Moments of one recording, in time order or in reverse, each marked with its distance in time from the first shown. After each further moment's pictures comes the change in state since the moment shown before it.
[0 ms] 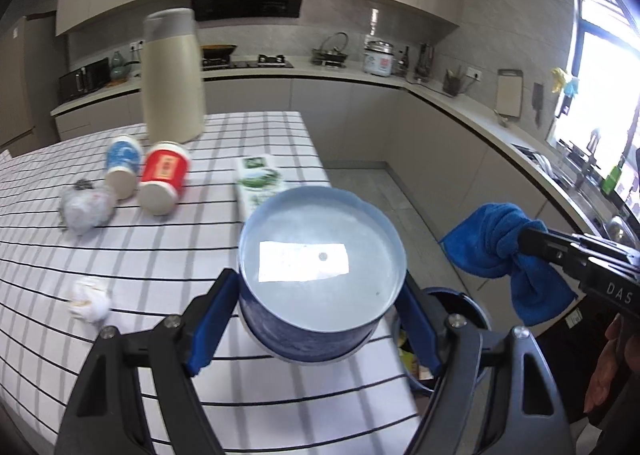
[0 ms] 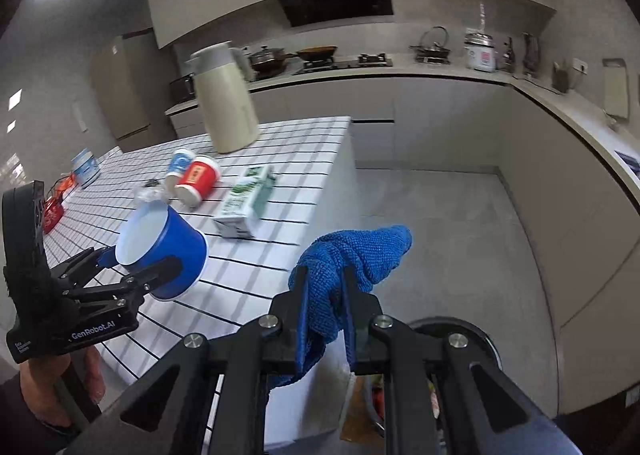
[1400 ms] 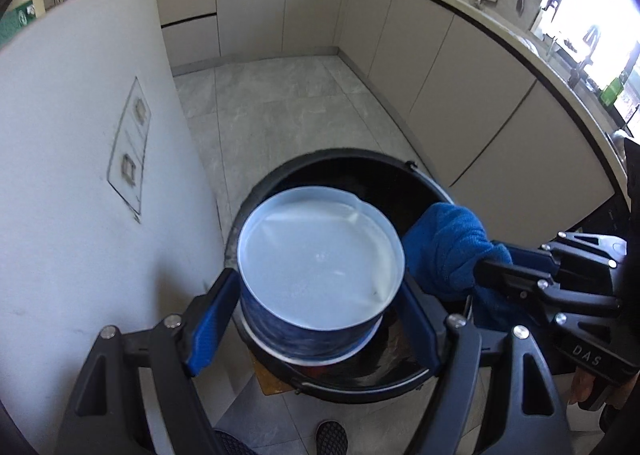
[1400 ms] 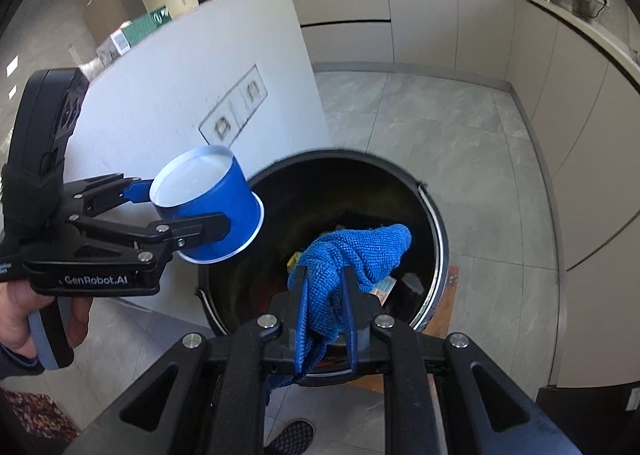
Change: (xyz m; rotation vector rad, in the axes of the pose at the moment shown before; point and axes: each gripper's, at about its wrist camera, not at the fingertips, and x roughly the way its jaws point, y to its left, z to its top) left arm 0.176 -0.174 -0.109 0.069 0.387 -0.088; right arm 0.094 -0.211 -0.179 -0.056 0.311 0.084
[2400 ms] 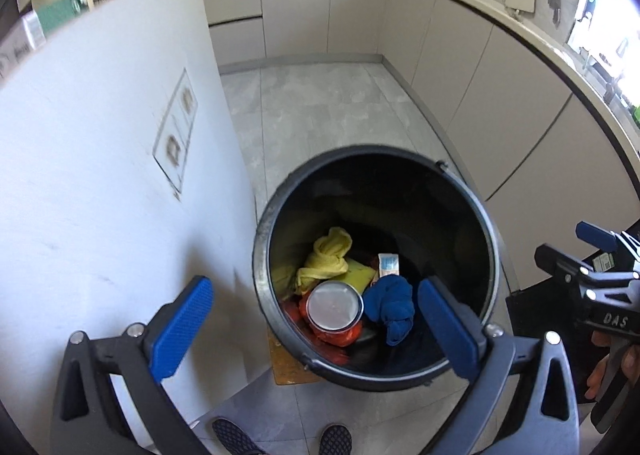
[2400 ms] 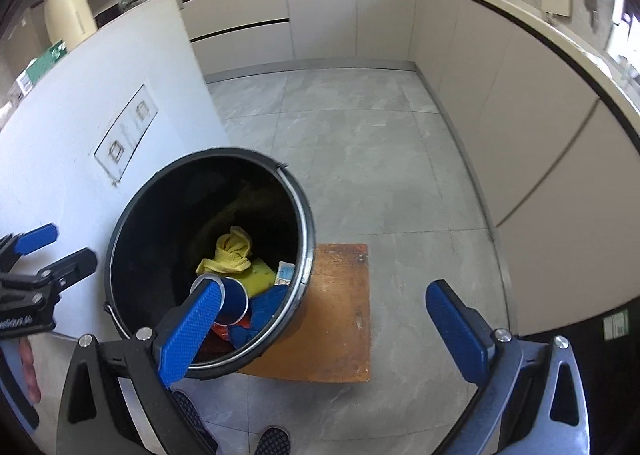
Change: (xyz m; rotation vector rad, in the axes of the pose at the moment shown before) left arm -0.025 -0.008 -0.015 -0.070 -0.050 0.160; right arm -0.025 -0.048 -0.016 0.218 -0.005 -0.311
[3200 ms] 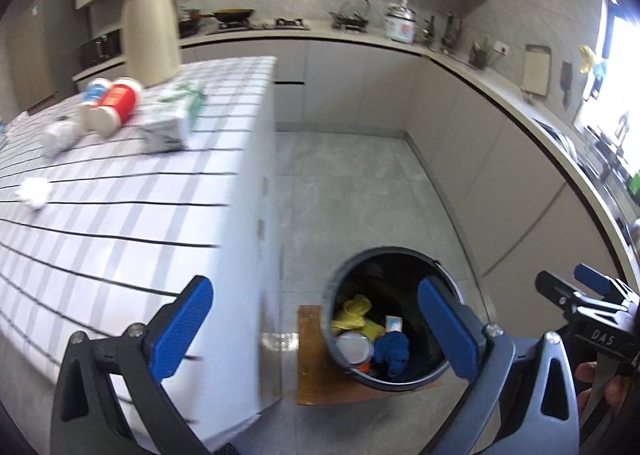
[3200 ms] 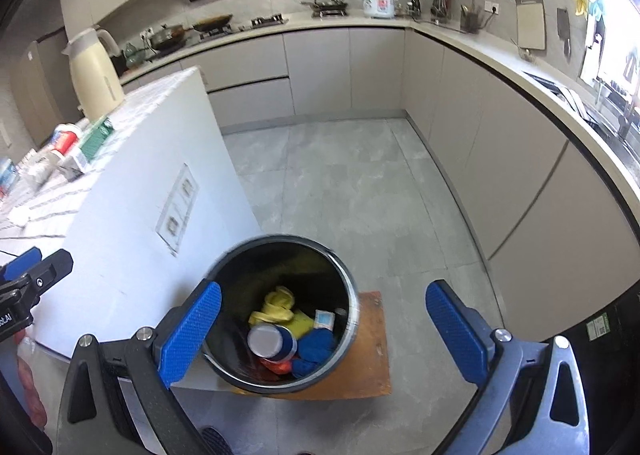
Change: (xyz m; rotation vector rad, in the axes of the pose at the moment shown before) left arm -0.135 0.073 0.018 -0.149 -0.224 0.045; right arm -0.133 0.057 0.045 0.044 -0.182 0.016
